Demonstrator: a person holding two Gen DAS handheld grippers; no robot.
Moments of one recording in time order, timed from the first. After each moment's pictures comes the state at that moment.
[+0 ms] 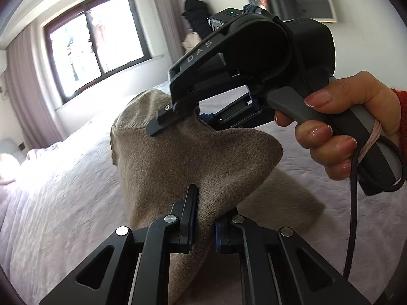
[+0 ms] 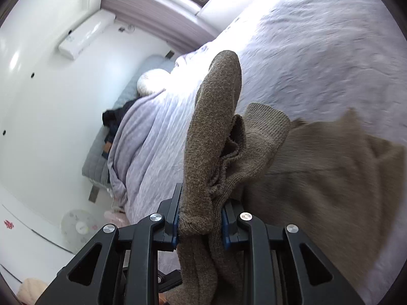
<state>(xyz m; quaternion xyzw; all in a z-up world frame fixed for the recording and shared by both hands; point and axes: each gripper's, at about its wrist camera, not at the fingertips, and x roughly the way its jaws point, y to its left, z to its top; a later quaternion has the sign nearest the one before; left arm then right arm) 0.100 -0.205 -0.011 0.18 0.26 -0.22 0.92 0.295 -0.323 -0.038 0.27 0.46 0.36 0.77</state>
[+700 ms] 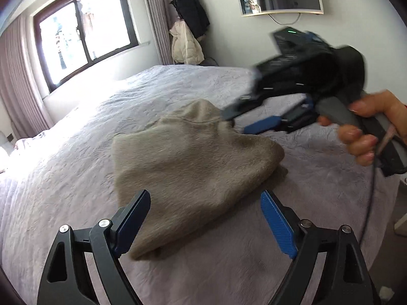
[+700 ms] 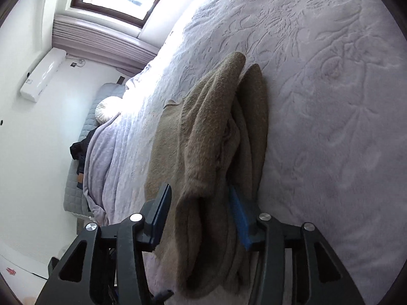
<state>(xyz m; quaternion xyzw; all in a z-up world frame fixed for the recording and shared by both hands) 0.062 -0.192 -0.023 0.16 0.30 -0.24 0.91 0.224 -0.408 -0.077 0.32 0.48 0.25 0.78</state>
